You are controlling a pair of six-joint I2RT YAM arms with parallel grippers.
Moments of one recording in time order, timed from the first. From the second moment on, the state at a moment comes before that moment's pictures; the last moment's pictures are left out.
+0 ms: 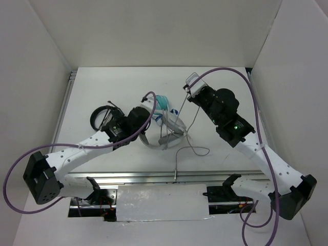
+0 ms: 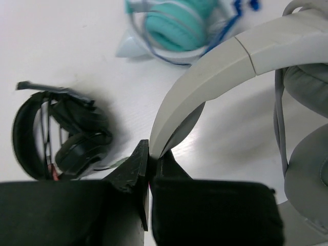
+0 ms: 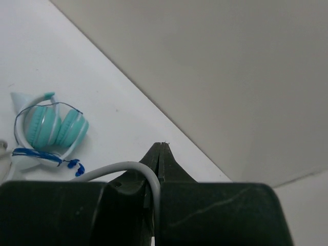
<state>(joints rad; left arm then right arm) -0.78 1.31 1.04 -0.40 -0.51 -0.08 0.65 1.04 1.09 -0.02 0.23 -0.62</state>
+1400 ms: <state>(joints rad) -0.99 1.12 1.59 -0.53 -0.61 0.14 0.58 1.68 1.09 0.40 -0.75 -0.03</state>
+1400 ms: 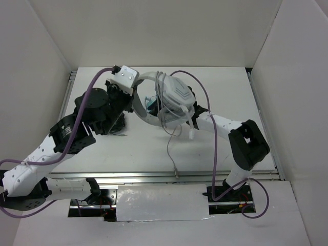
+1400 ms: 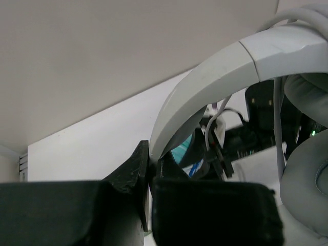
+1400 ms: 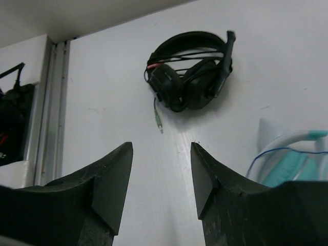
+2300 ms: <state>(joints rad) -0.20 1.49 2.02 -0.62 -0.44 -0.05 0.77 1.54 0.52 0.75 -0.71 0.33</state>
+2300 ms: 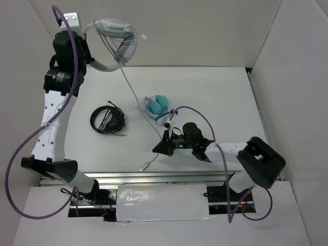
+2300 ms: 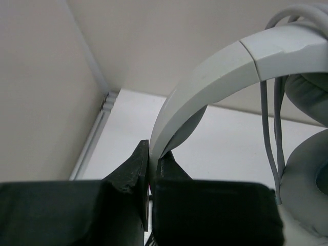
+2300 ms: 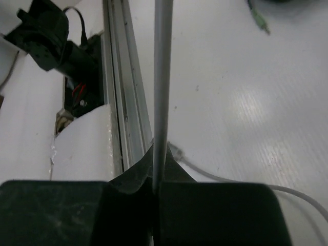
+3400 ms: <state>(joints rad) -0.66 1.41 1.00 -0.48 -0.39 -0.16 0.84 0.98 0.87 0.25 0.53 -0.51</state>
